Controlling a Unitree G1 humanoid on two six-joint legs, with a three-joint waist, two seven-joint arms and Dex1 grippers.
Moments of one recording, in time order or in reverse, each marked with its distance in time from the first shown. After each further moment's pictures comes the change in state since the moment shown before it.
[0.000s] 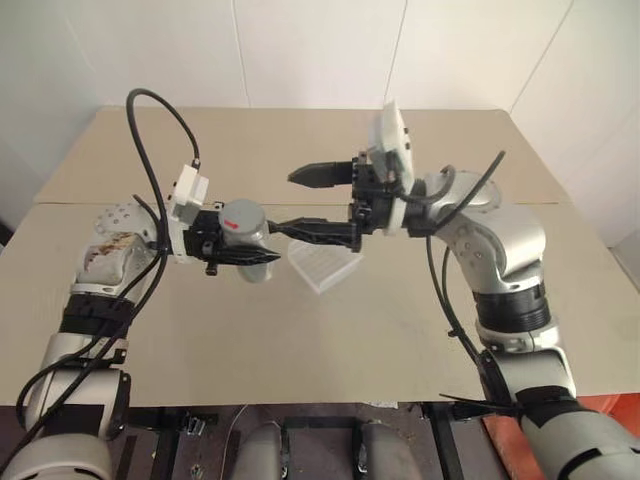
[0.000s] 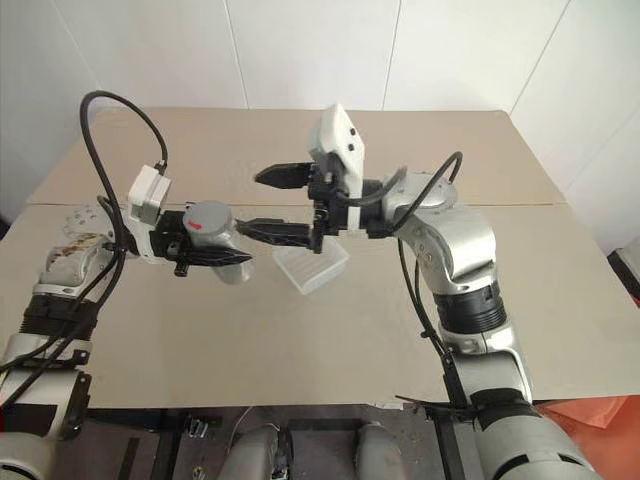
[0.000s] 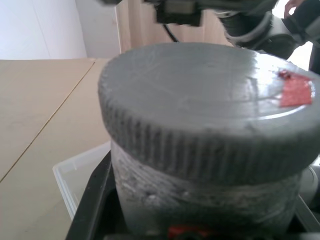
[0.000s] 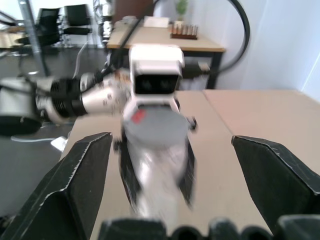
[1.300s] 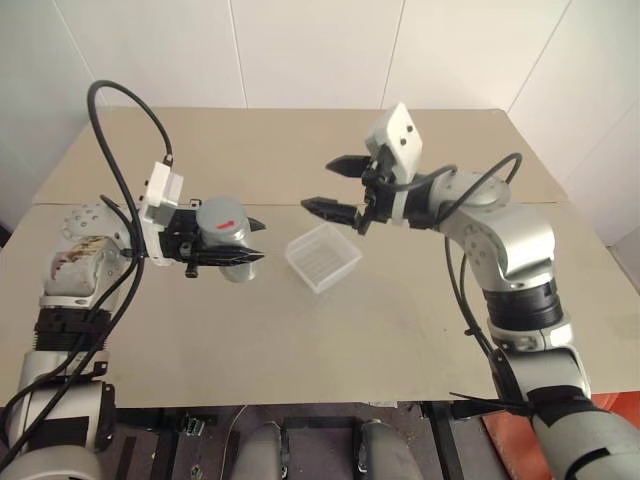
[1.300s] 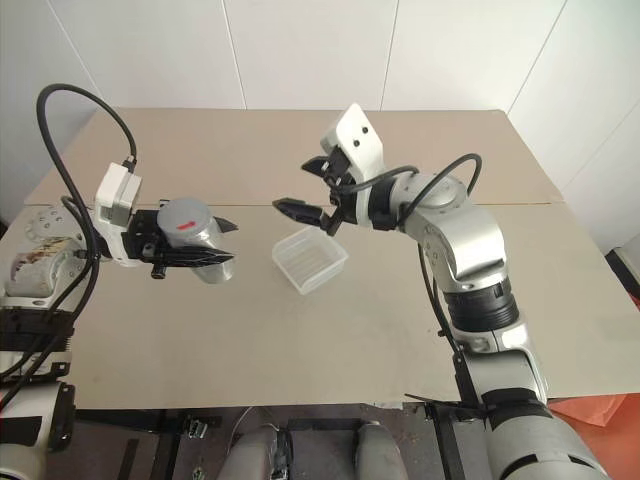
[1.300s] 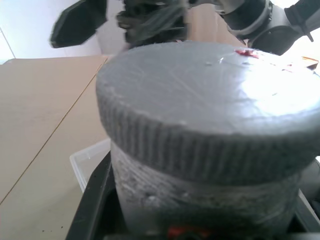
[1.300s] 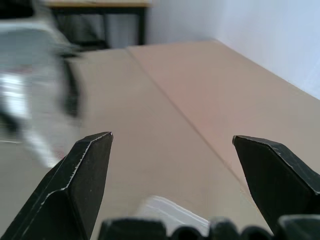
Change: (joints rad) left arm 0.075 0.034 0.113 -0.133 0.023 0.069 0.007; right arm 0.004 -0.075 0.008 0.031 -0.034 0.054 -0.114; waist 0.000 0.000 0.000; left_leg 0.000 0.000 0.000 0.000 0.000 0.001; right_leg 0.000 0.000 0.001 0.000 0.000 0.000
